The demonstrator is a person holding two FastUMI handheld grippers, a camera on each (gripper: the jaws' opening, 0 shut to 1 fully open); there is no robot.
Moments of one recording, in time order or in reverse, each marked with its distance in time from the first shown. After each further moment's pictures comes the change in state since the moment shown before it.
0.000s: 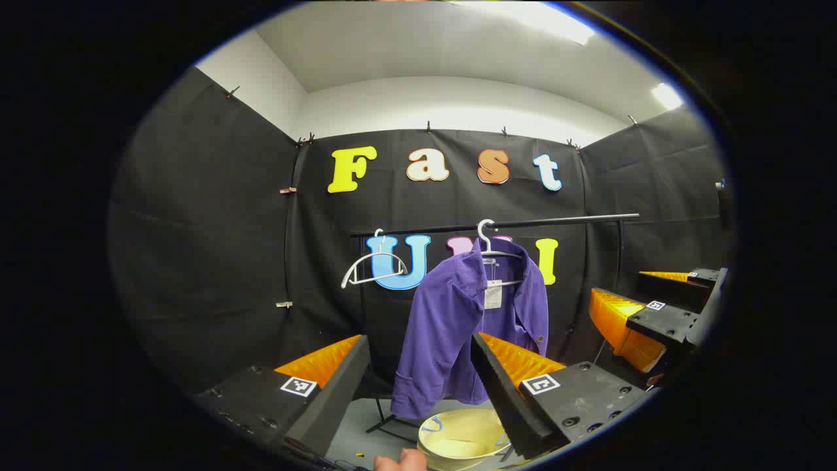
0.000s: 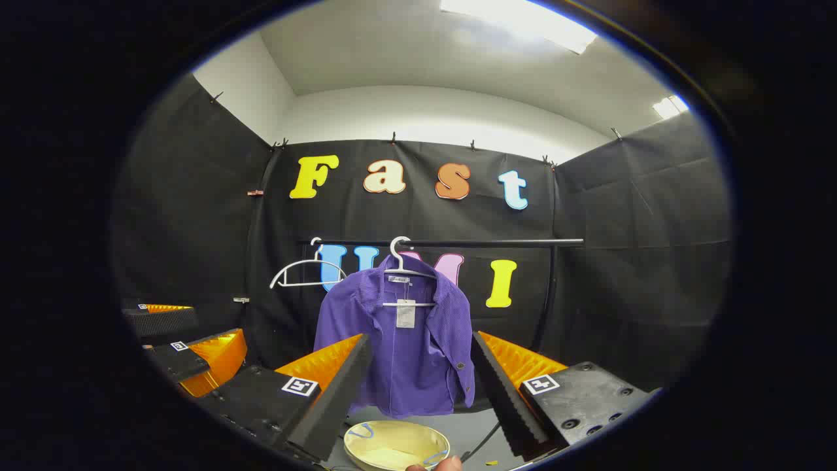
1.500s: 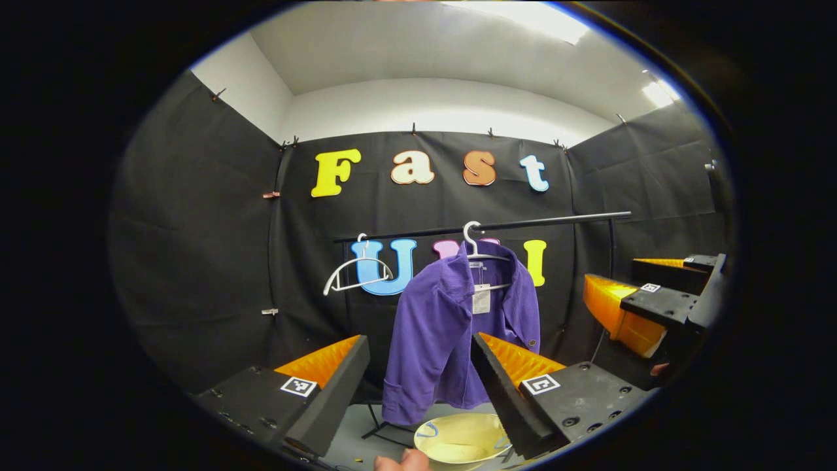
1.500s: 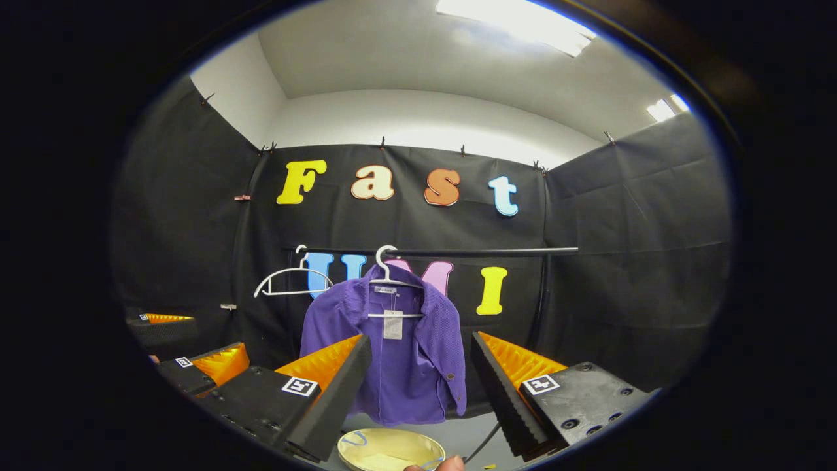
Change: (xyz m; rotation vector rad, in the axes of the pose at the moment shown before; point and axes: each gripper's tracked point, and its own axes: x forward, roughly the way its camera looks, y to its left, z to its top) left arm 0.024 -0.013 0.000 0.018 -0.012 -0.061; right arm 0.048 -0.014 0.013 0.016 -0.036 -0.049
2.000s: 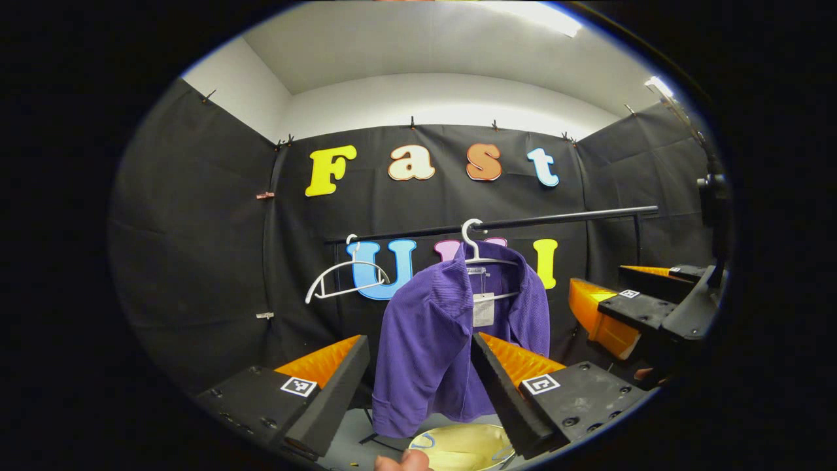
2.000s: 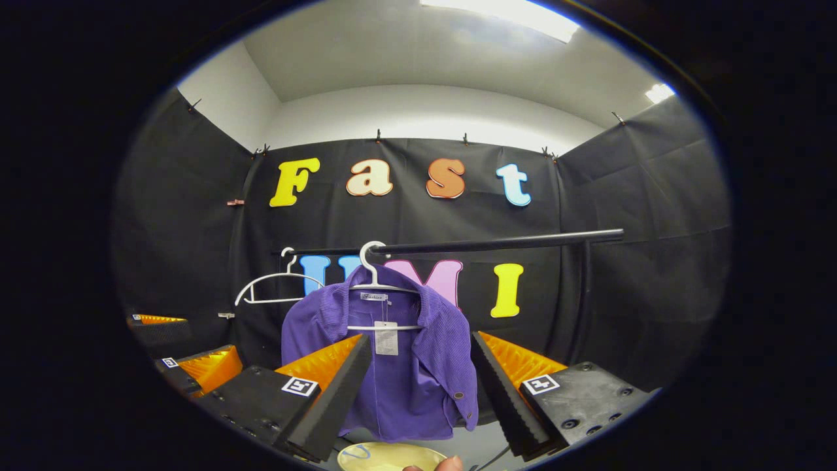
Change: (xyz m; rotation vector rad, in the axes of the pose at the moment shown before) left arm 0.102 -0.031 0.008 0.015 0.003 0.054; right arm 0.121 -0.018 -0.034 0.042 0.002 0.062
